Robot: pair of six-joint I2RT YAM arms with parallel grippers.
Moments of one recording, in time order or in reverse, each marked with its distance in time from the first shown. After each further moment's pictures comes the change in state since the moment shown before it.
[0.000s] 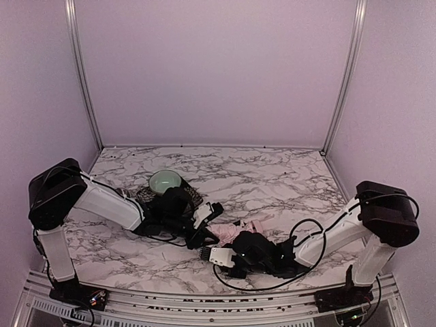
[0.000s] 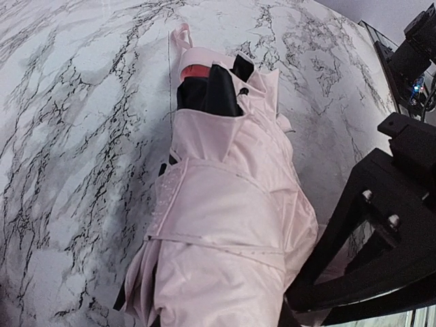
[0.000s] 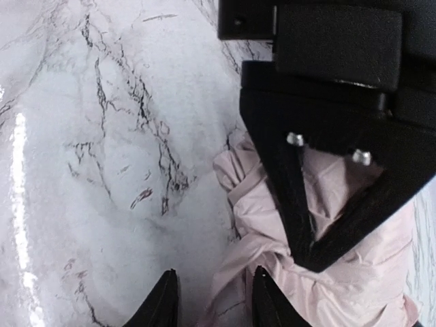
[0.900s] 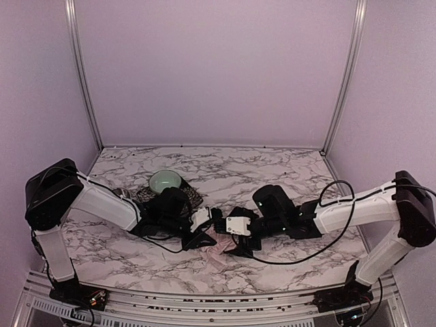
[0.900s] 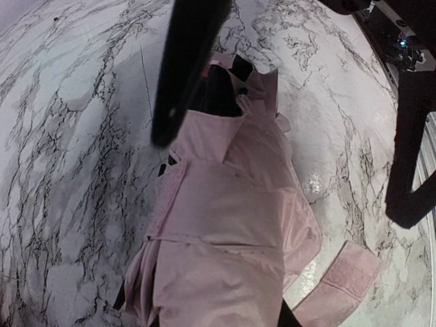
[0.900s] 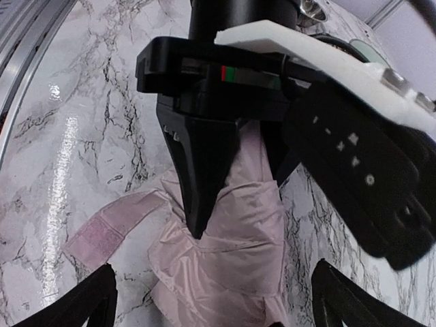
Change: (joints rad) left arm 0.002 -0.026 -0.031 0.002 0.029 0.215; right arm -0.299 -0.263 0.069 -0.327 -0.511 -0.232
